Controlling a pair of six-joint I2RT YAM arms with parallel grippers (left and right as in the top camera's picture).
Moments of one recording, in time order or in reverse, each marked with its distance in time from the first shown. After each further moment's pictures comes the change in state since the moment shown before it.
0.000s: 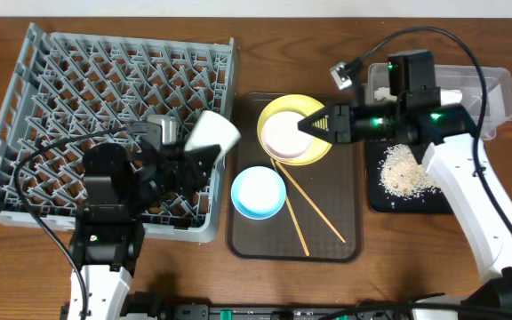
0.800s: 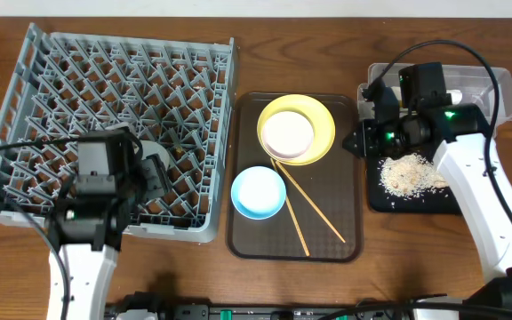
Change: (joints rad) left arm 0.029 0.141 0.312 -0.685 -0.598 0.001; right arm -0.061 -0.009 0.000 -0.272 0.533 -0.154
